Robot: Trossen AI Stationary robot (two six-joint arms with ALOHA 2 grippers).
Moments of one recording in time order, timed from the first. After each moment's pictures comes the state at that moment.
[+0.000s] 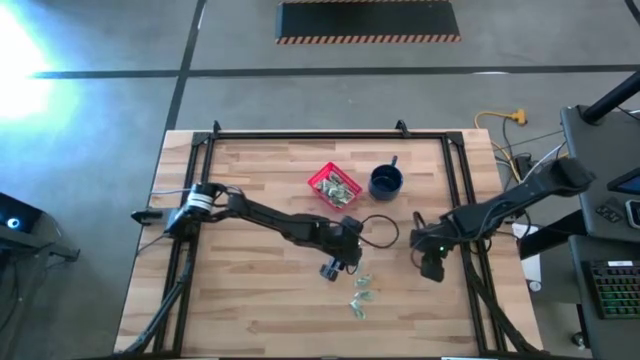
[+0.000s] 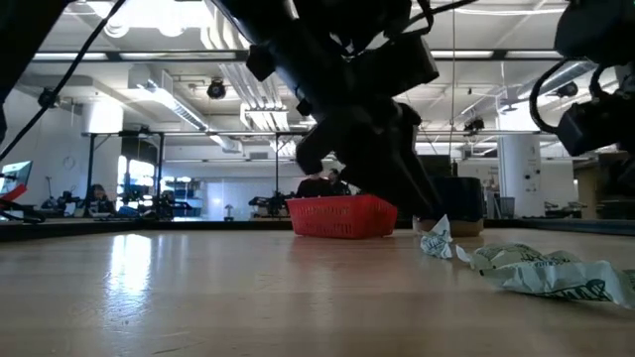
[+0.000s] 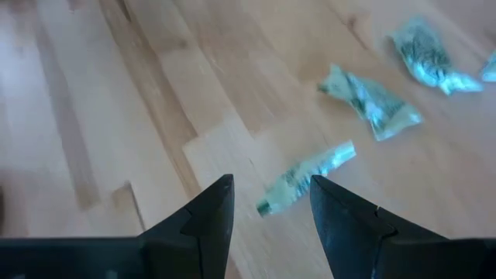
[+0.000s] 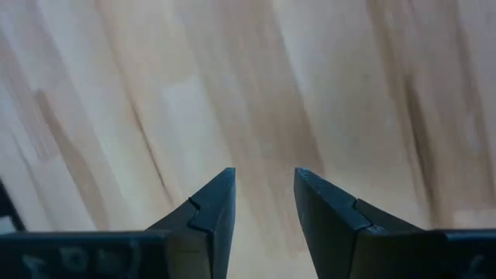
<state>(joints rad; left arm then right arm) -0.14 2.10 1.49 -0.22 0.01 0.43 0.35 1.07 0.41 -0.59 -0.26 0.79</state>
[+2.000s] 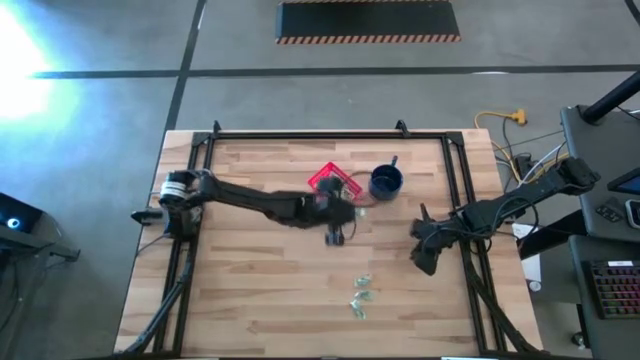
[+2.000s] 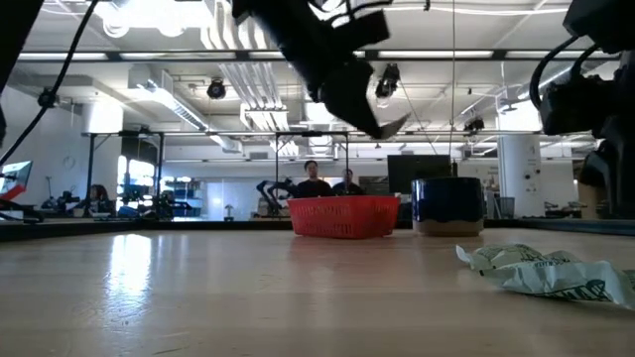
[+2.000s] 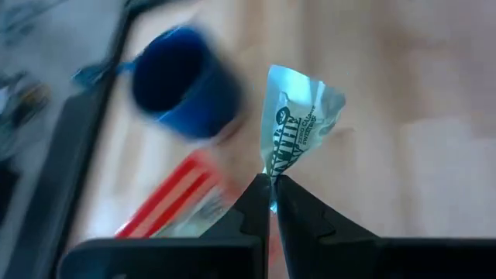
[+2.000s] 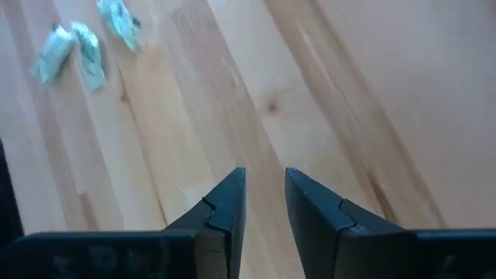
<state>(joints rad) -0.08 1.89 1.46 -0.31 -0.40 0.17 0.35 0.89 0.33 -0.46 -0.06 0.92</state>
